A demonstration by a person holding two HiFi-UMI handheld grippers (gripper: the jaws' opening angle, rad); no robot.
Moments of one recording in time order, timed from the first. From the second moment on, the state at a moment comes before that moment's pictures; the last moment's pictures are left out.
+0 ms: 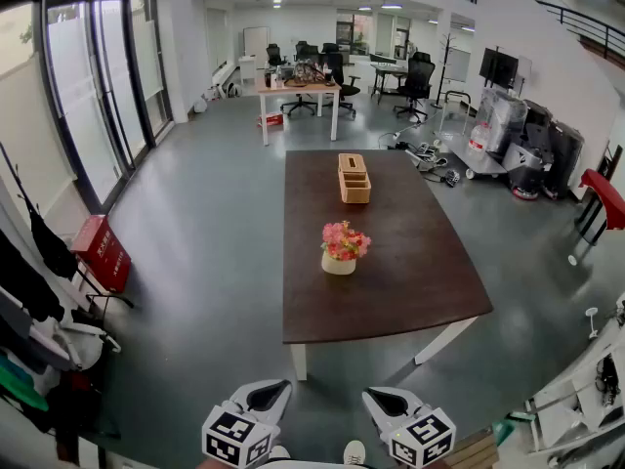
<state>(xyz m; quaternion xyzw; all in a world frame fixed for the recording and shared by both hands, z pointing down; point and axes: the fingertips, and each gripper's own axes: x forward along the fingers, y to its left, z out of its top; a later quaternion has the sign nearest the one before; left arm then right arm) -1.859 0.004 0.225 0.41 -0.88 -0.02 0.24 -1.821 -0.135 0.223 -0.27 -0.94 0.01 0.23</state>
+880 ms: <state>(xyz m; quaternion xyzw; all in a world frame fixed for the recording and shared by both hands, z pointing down) -1.865 0.010 0.217 0.40 -0.89 -0.02 0.22 -1.826 -0.127 0.216 -0.27 -0.94 0.01 0.22</state>
